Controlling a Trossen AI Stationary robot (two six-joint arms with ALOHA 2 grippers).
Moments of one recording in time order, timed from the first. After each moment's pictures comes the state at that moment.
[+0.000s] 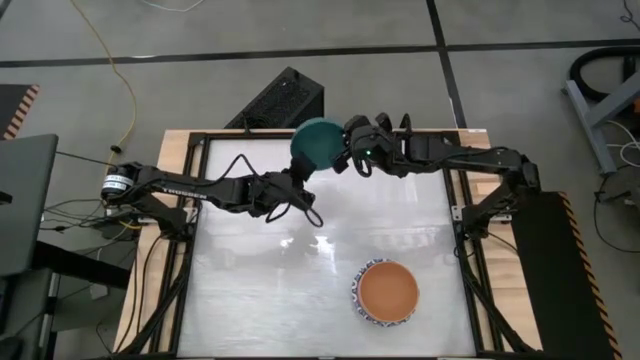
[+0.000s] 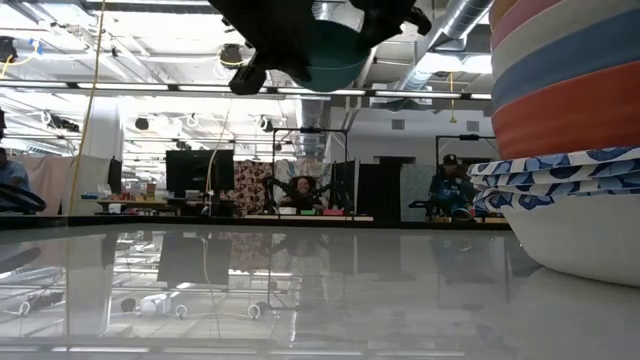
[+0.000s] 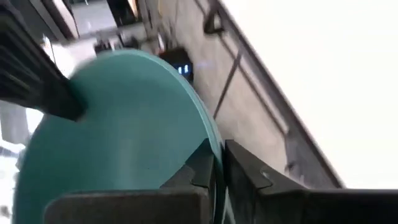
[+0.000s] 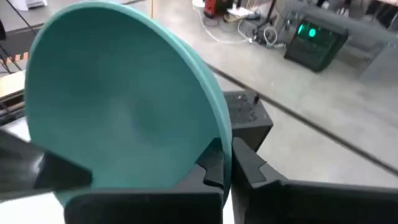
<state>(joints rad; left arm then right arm) -0.01 1.49 1.09 0.07 -0.84 1.53 -0.12 1.51 1.56 -0.60 0.67 0.30</state>
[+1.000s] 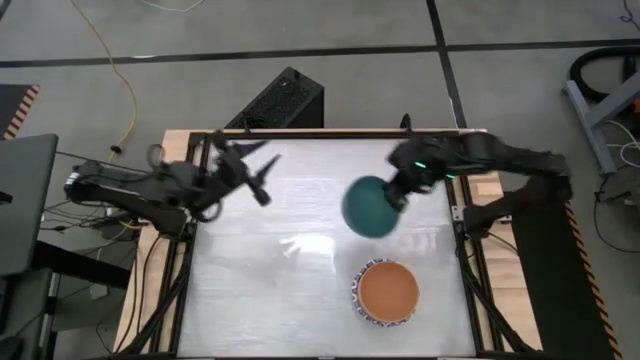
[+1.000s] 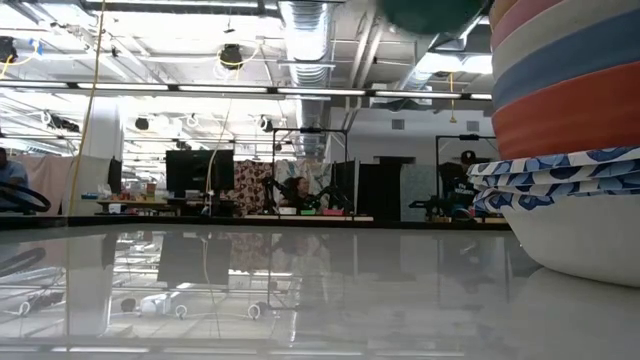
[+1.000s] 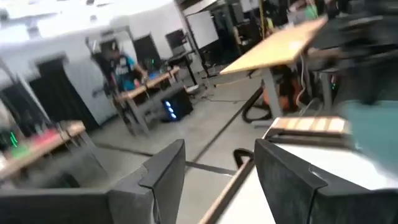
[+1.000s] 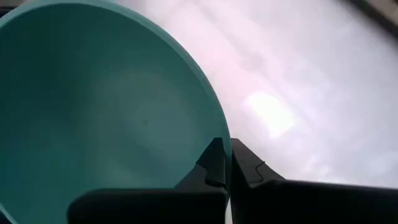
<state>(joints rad) -0.19 1.09 1.09 0.16 -0.93 0.46 -0.09 1.26 1.56 -1.18 0.06 0.57</state>
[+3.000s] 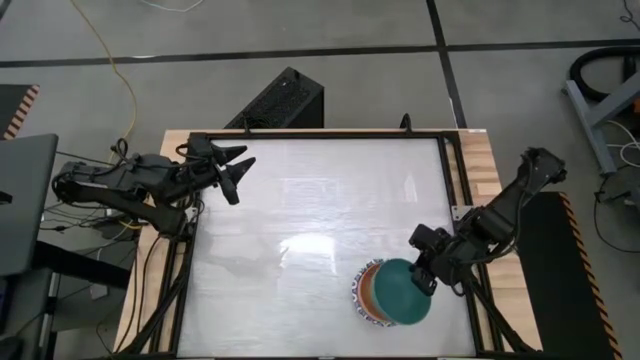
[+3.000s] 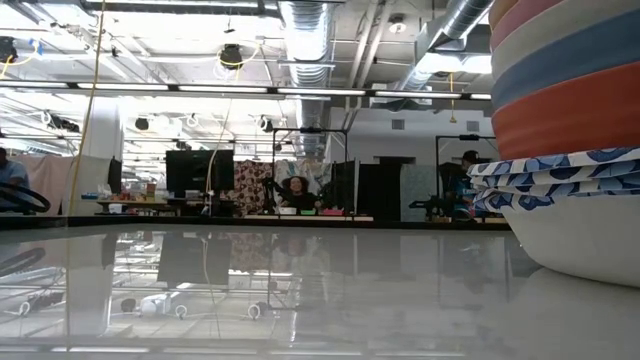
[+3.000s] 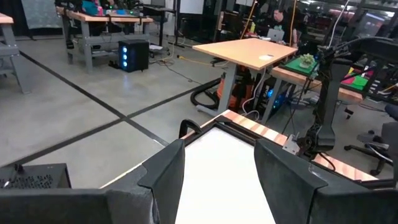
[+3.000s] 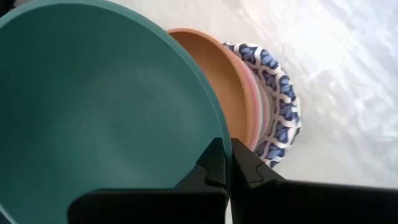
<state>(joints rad) -0.19 0.85 1.09 -0.28 -0.80 -0.23 0.73 1.18 1.24 -1.08 0.24 1.36</state>
